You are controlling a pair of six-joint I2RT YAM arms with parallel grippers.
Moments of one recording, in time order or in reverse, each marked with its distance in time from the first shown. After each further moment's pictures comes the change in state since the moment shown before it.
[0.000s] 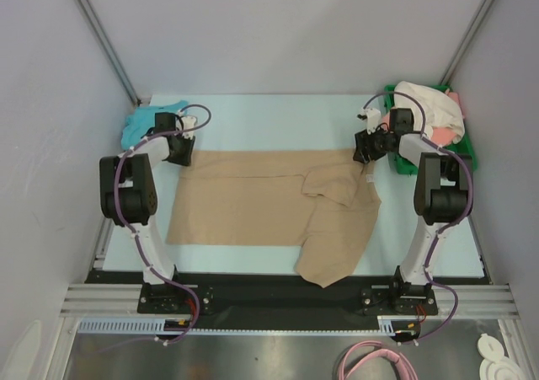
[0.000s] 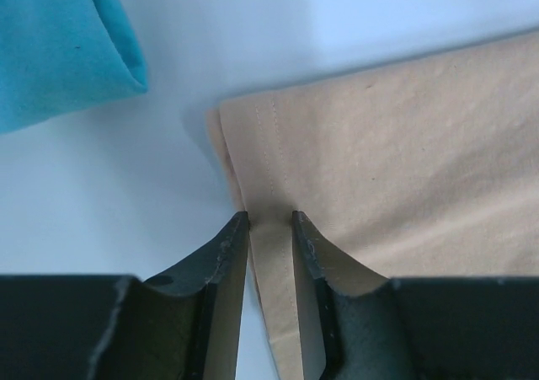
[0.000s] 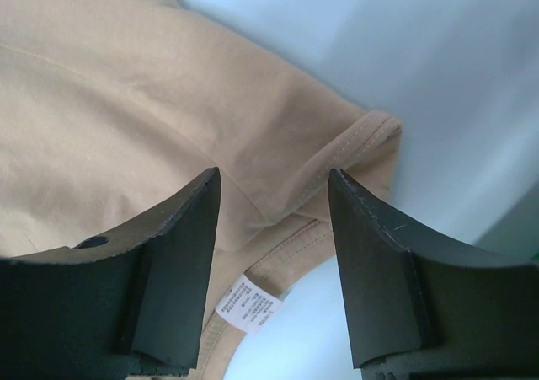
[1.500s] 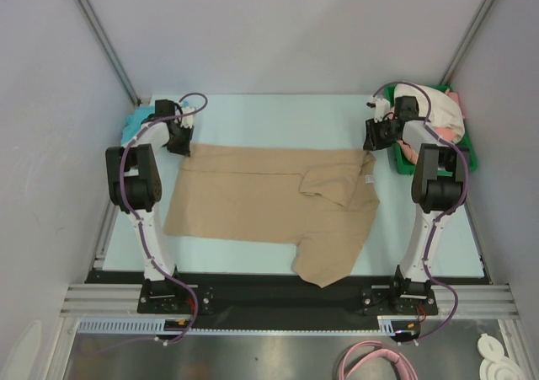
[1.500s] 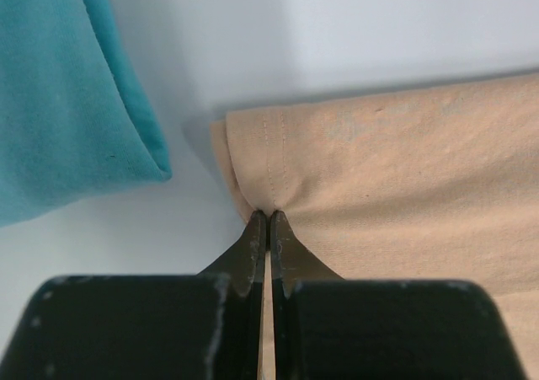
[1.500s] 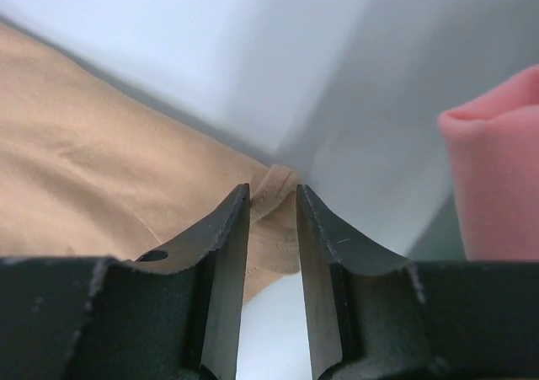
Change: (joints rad) left arm 0.016 0.200 0.317 -0.199 0.045 -0.043; right arm -0.035 0.164 0.271 -0.155 0.066 0.083
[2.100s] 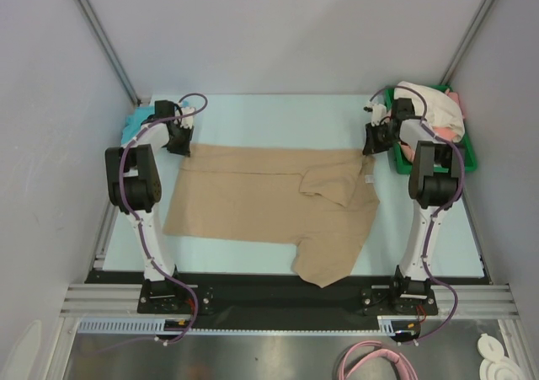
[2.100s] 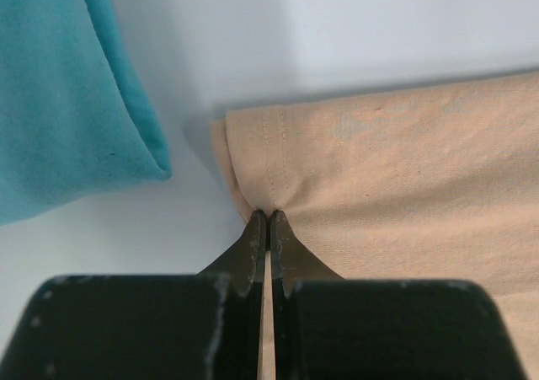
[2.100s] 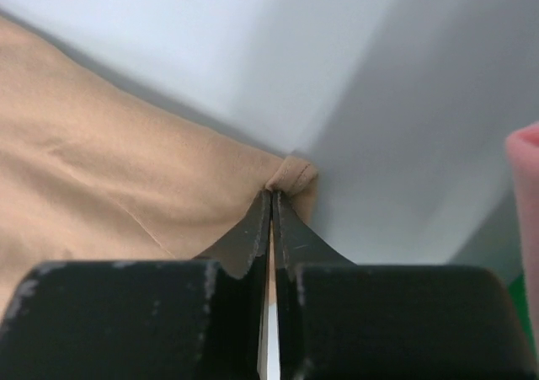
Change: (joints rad) left arm 0.002 -0.013 -0.025 0.027 0.005 0.000; right arm -0.002 0.064 0.058 -0.098 -0.010 -0.005
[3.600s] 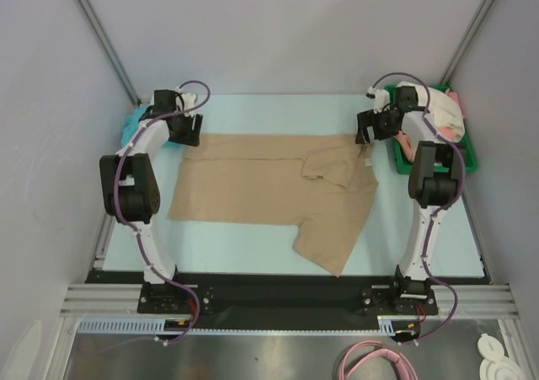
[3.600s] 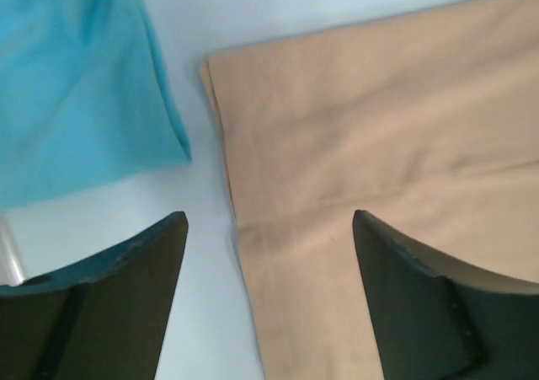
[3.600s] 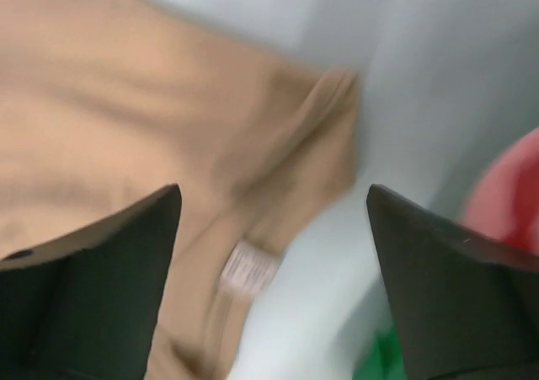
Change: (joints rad) left arm -0.050 -0.114 0.009 0.003 -0.037 -0.009; right arm 0.002 0.063 0.192 -0.024 0.008 0.021
